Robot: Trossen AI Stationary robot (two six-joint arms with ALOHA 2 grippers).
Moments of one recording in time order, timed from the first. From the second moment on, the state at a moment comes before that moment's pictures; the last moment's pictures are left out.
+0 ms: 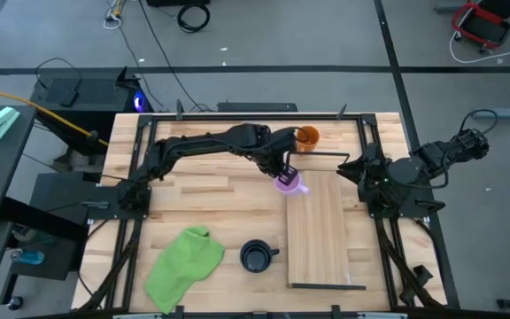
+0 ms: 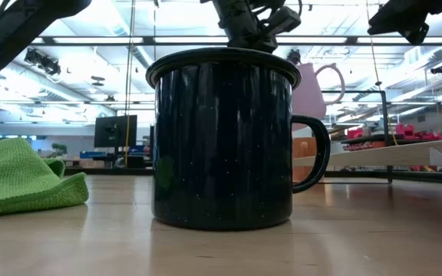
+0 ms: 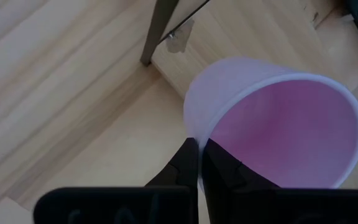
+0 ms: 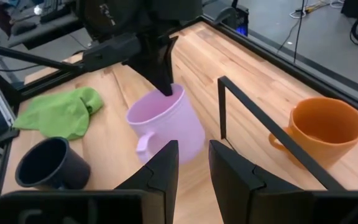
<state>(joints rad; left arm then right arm) 0.13 2.22 2.25 -1.15 0.03 -0.73 0.45 0.57 0.80 -0.84 0.66 0.66</state>
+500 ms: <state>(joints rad) 0.10 2.27 2.25 -1.11 0.06 -0.72 0.45 0.57 0.80 -0.85 0.67 0.65</state>
